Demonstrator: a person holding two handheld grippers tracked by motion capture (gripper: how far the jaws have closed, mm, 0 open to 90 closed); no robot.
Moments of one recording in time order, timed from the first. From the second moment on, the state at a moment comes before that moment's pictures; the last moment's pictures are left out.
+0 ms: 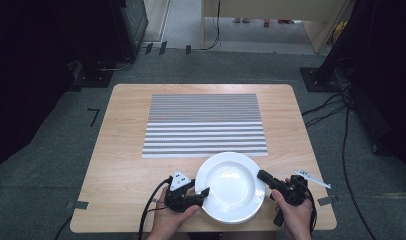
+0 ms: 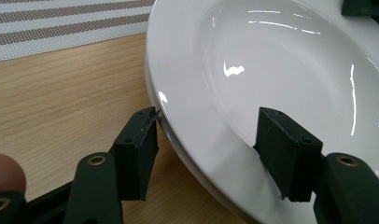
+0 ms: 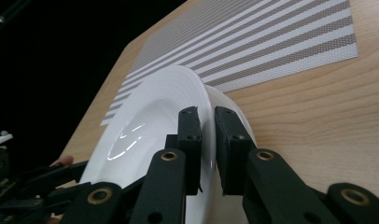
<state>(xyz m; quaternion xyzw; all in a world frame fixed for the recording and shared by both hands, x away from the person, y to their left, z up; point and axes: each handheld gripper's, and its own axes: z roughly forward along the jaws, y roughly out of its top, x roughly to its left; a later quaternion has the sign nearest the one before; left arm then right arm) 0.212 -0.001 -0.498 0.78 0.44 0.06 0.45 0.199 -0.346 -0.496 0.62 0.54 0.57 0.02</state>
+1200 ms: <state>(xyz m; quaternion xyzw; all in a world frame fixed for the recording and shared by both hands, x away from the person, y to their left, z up) 0.221 0.019 -0.495 0.71 0.48 0.02 0.51 0.203 -0.317 -0.499 0.61 0.50 0.61 0.07</state>
